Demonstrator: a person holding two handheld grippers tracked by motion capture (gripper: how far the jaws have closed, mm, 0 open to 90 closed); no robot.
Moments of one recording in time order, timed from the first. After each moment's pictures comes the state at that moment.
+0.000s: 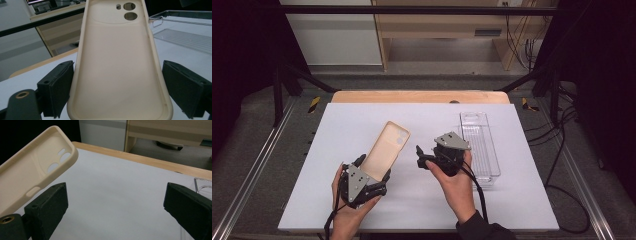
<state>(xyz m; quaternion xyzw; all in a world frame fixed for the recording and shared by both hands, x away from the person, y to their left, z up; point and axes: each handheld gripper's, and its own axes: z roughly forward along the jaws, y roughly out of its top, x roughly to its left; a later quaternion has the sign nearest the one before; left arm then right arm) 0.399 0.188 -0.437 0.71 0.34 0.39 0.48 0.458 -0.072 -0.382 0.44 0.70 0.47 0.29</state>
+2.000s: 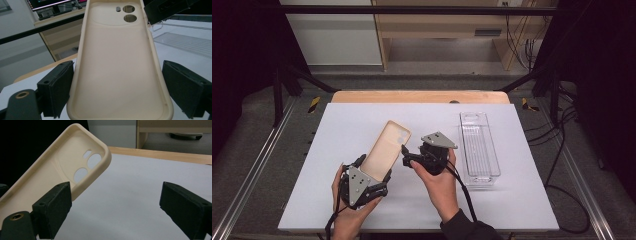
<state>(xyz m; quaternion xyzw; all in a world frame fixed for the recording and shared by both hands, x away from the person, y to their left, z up) 0.393 0.184 -0.434 0.70 0.33 0.41 0.49 0.462 -0.036 -0.389 0.47 0.69 0.51 0.23</state>
